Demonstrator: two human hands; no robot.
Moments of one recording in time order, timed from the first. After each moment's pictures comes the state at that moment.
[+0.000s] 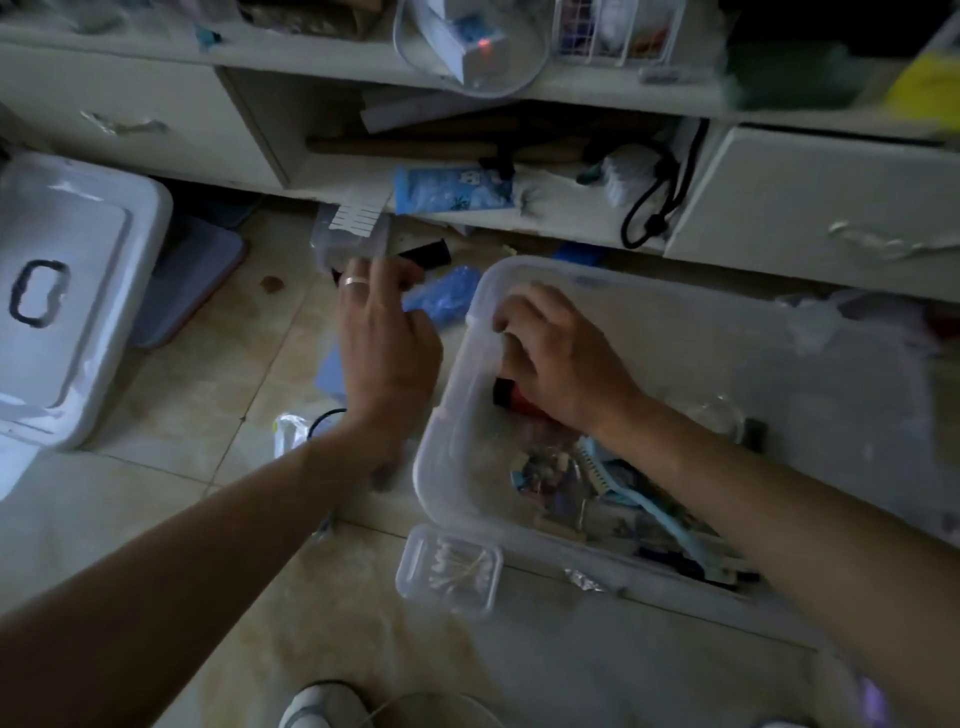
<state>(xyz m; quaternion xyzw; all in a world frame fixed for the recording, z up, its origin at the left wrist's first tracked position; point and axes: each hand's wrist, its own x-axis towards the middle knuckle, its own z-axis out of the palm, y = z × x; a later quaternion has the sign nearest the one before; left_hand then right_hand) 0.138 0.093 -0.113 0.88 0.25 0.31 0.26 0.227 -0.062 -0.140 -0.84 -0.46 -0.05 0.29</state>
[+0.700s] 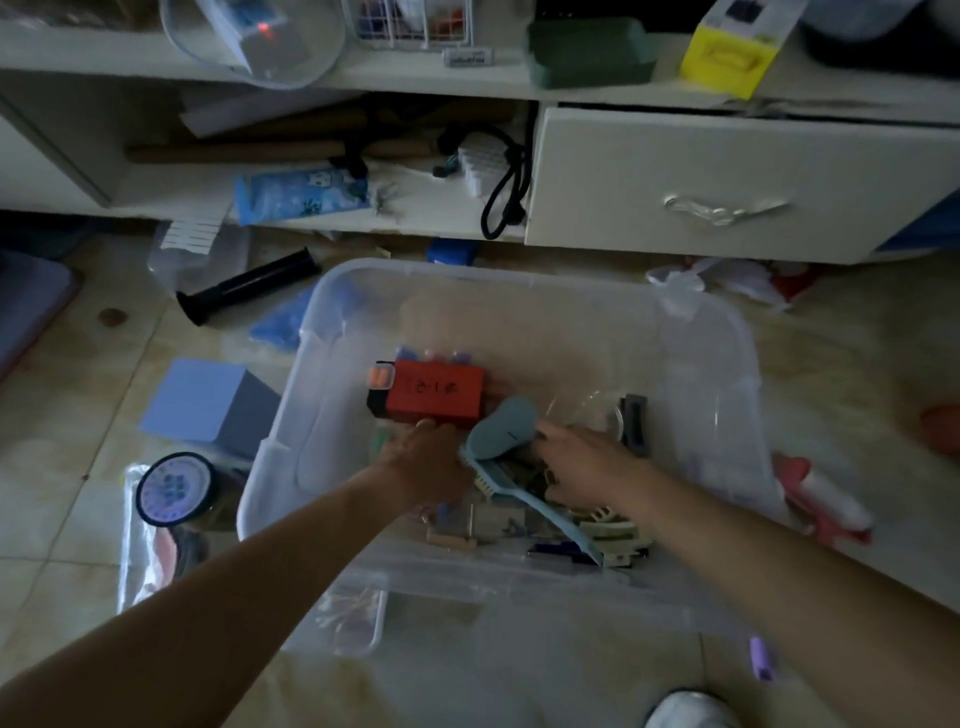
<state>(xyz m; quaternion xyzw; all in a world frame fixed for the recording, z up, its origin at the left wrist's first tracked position) 0.178 -0.031 -0.230 0.93 0.05 -0.31 0.17 0.253 -0.242 -0.270 -0.87 -0.40 0.30 -0.04</state>
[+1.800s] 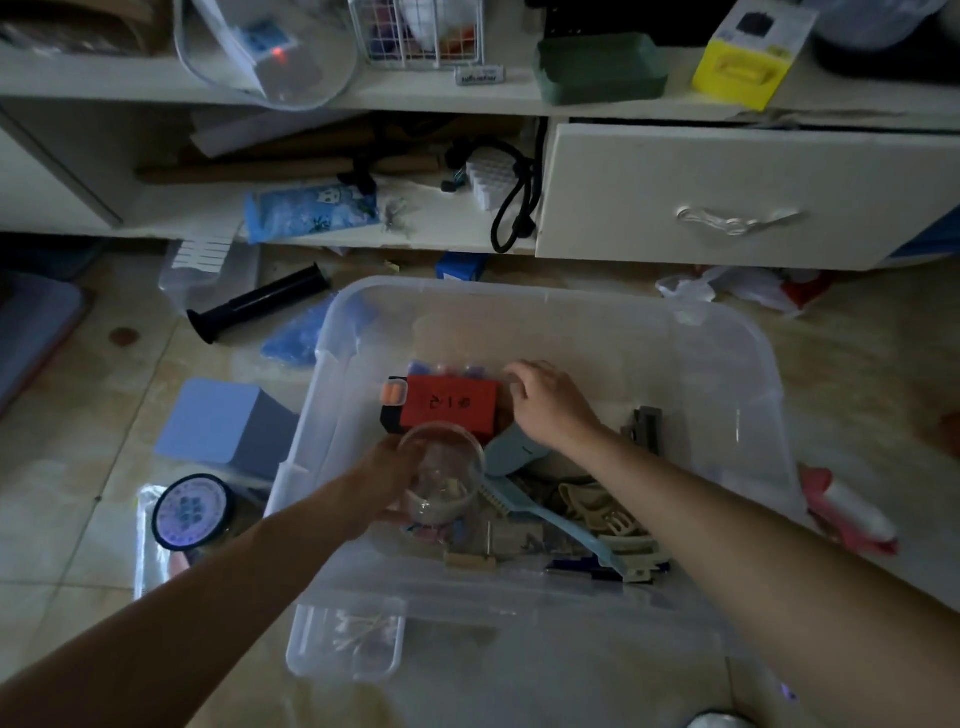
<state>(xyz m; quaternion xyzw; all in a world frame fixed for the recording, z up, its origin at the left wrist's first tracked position) 0.155 0.010 -0.194 0.69 0.34 -0.27 0.58 0.287 -0.163 -0.244 -0.93 -0.19 0.18 0.25</state>
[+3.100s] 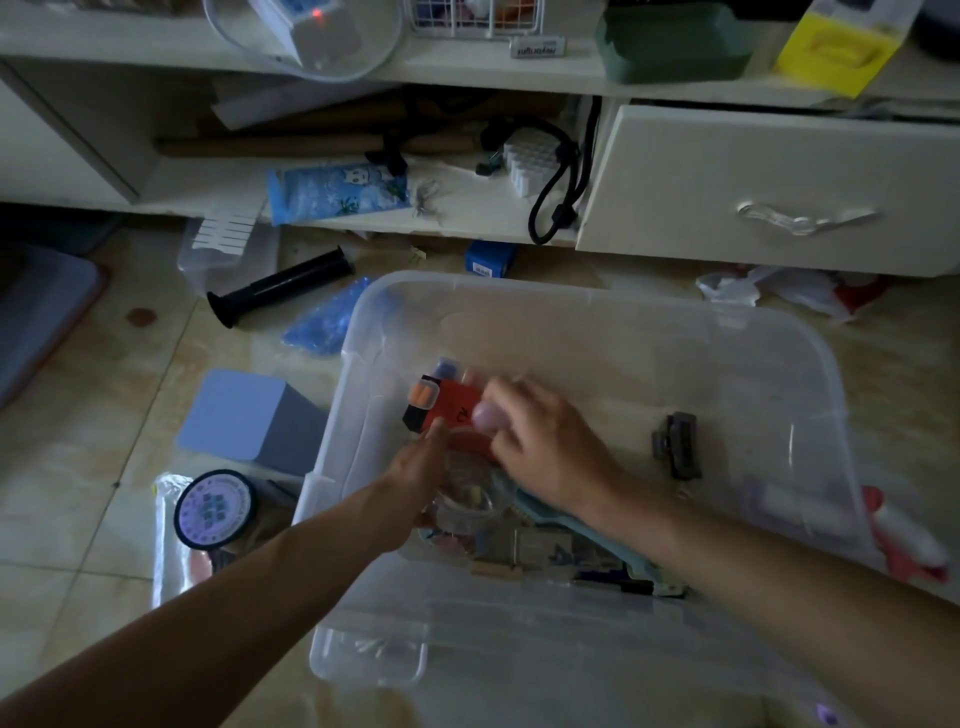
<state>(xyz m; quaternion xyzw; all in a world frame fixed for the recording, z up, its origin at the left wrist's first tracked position) 0.162 0.015 -0.211 0.60 0.44 -0.26 0.62 0.232 -0.141 -0.201 -0.88 -0.36 0.10 0.30</state>
